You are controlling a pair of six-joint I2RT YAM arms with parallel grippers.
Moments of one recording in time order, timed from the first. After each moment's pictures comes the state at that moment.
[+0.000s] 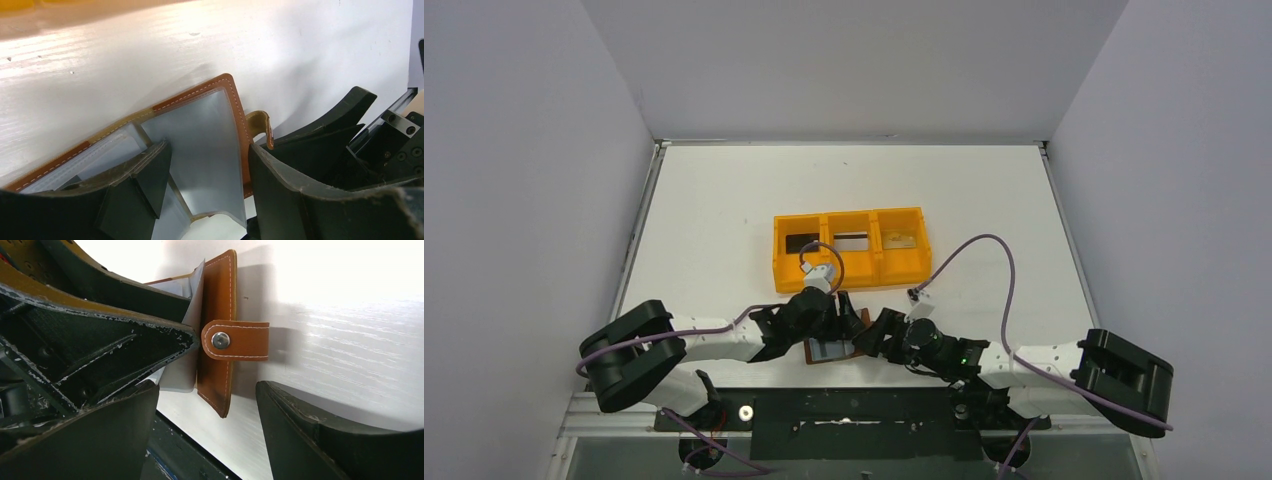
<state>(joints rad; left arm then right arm) -1.02 1.42 0.46 0.31 -0.10 -0.94 1.09 1.13 0.18 0.37 0.18 1.16</state>
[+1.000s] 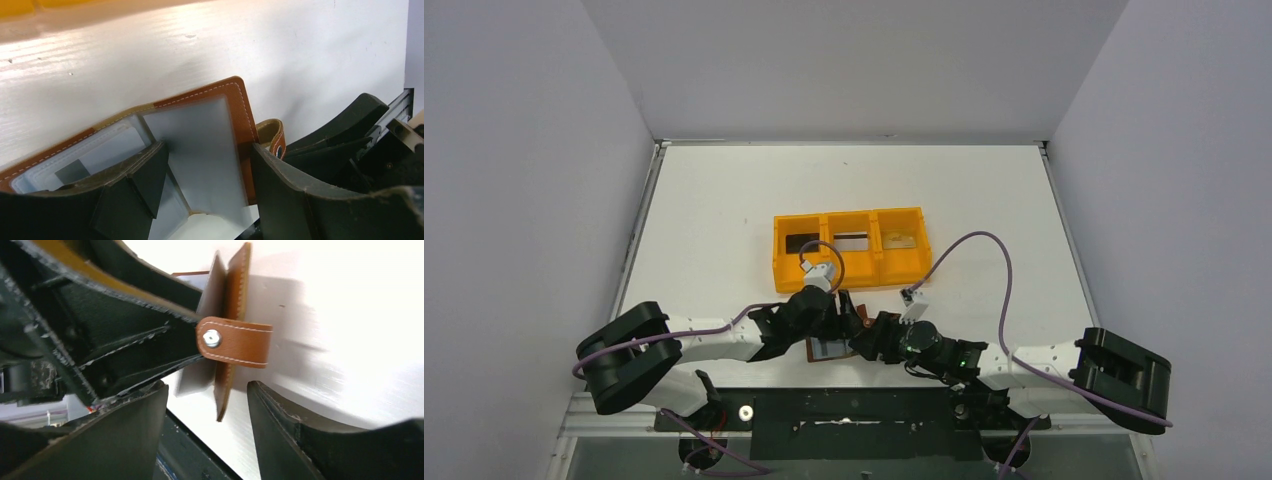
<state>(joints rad) -1.01 1.40 0.47 0.29 -0.11 -0.94 1.12 1.14 0.18 0.49 0.16 1.04</state>
